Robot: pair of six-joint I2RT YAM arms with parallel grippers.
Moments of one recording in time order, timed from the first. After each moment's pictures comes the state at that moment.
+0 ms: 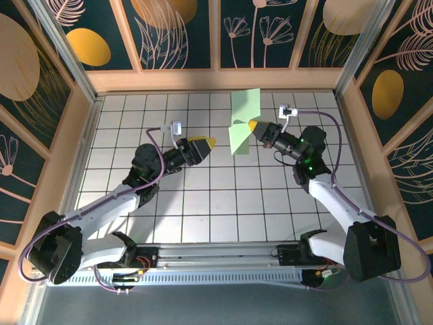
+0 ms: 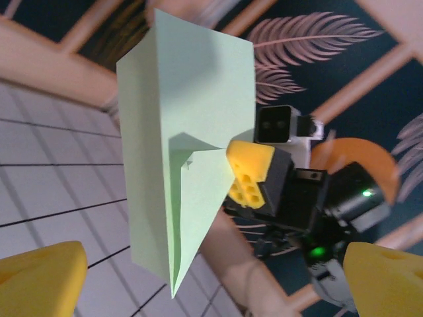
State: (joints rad) left arm -0.61 1.20 0.63 0.72 0.45 -0.94; right arm 0.29 1.16 0.68 0.63 -0.72 0.83
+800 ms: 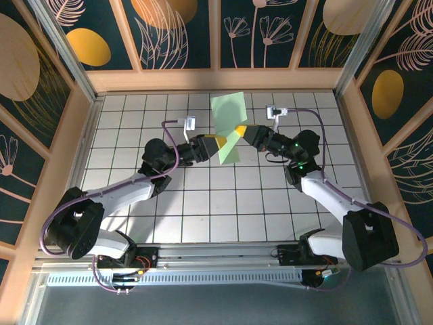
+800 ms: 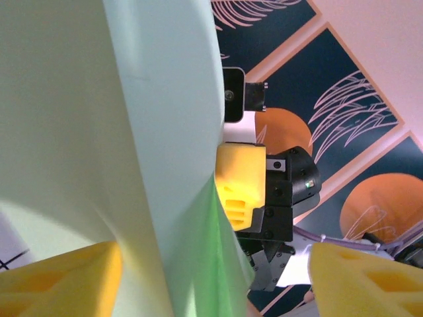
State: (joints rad) left arm -0.64 1.42 0.72 0.99 0.65 -1.10; right arm 0.38 1.25 0.69 0.91 -0.87 1.09
